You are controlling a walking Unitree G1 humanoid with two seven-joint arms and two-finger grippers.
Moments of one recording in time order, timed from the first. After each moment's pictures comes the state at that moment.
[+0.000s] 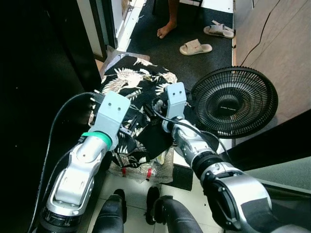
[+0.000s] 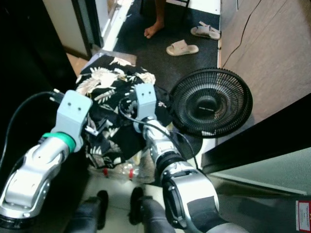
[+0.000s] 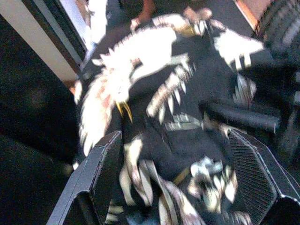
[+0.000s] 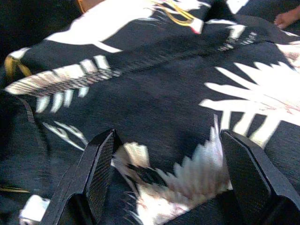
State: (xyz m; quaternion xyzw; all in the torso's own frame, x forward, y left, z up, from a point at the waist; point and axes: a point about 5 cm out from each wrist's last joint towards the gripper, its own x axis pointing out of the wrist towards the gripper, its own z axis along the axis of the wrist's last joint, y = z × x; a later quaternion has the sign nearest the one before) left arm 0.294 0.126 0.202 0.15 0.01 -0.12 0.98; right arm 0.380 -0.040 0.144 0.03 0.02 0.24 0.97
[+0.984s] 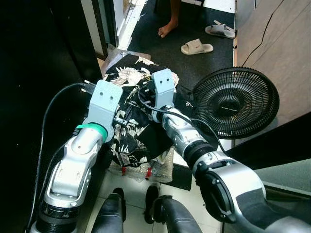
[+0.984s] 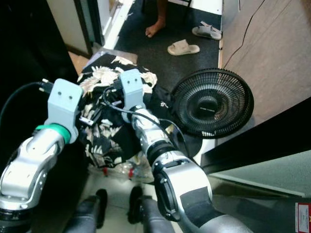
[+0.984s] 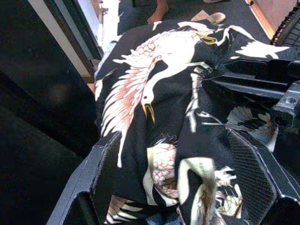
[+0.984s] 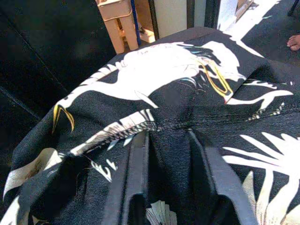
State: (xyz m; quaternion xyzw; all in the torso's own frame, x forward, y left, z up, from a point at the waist) left arm 0.295 0.138 0.206 0.14 0.01 -0.10 0.98; right arm 0.386 -0.018 0.175 0.01 -0.01 0.27 0.96
